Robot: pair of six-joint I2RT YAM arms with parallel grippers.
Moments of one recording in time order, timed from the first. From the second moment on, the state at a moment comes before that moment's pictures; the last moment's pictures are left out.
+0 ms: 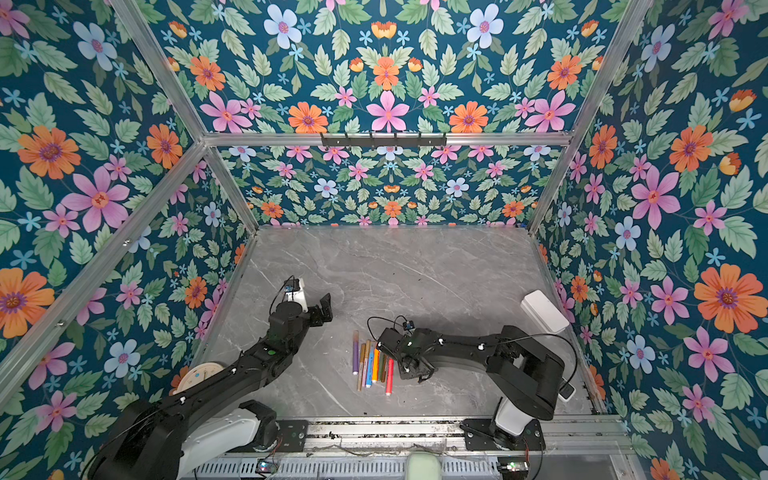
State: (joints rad) left arm -0.49 1.07 0.37 0.32 -0.36 -0.31; right arm 1.03 1.61 0.87 -0.72 0.21 0.82
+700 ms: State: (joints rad) left arm -0.49 1.10 0.39 0.31 -0.36 -0.31; right arm 0.93 1.52 0.80 -0.67 0.13 0.74
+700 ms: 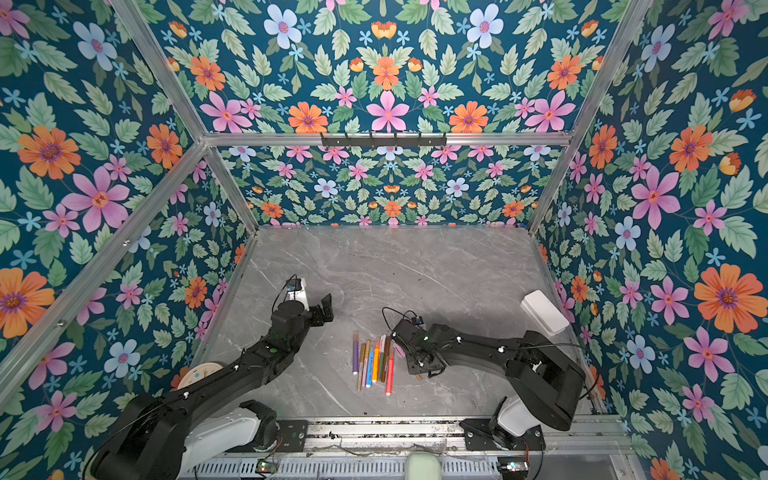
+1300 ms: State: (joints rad) left arm -0.49 1.11 0.39 0.31 -0.35 -0.31; right arm 0.95 1.61 0.83 -0.61 0.13 0.75
